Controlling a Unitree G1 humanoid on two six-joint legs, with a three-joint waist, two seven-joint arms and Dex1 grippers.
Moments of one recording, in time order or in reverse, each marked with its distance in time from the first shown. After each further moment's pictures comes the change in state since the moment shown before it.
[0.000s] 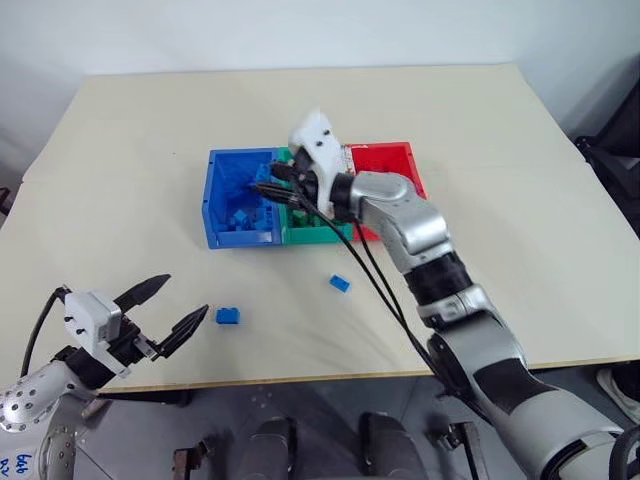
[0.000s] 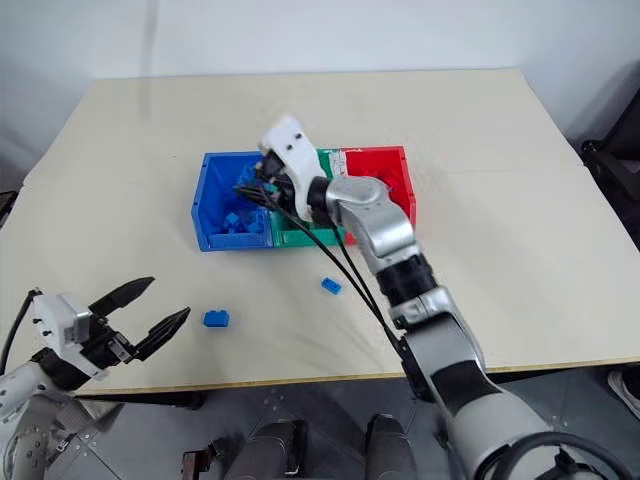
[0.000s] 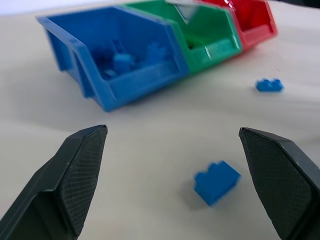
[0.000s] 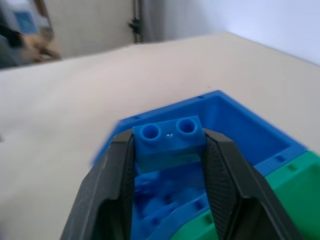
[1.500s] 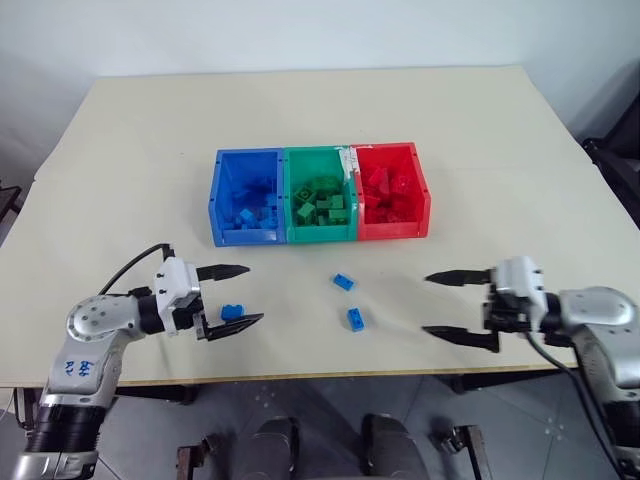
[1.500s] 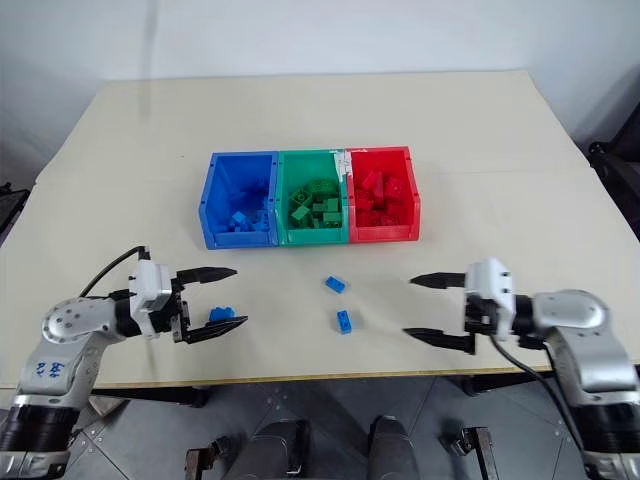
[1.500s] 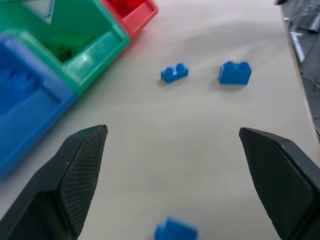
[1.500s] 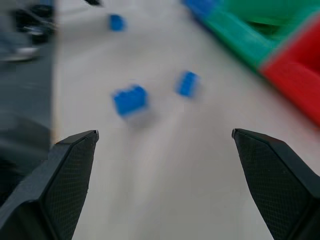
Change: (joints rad) left arm -0.363 0.152 -0.325 0.267 0.120 -0.079 -0.338; right arm 0.930 -0.719 -0.232 -0.673 0.301 -0.148 0.642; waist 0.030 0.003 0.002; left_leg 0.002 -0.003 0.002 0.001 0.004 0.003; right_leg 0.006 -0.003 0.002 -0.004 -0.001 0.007
